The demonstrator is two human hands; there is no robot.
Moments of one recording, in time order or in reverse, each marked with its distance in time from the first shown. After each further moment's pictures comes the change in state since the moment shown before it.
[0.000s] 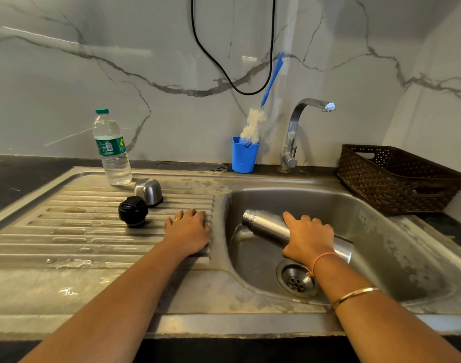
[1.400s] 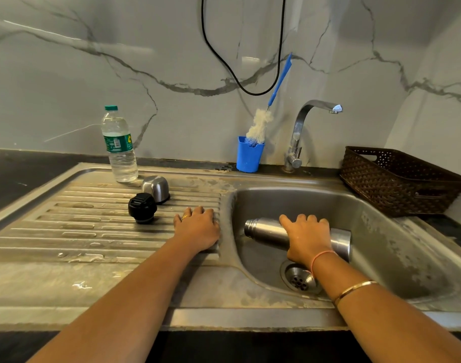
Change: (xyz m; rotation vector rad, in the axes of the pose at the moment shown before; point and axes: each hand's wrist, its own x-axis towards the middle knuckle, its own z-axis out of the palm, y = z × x) left_hand -0.003 0.004 -0.003 0.007 -0.022 -0.013; right_hand -0.002 -0.015 -0.001 -0.228 -0.048 -0.087
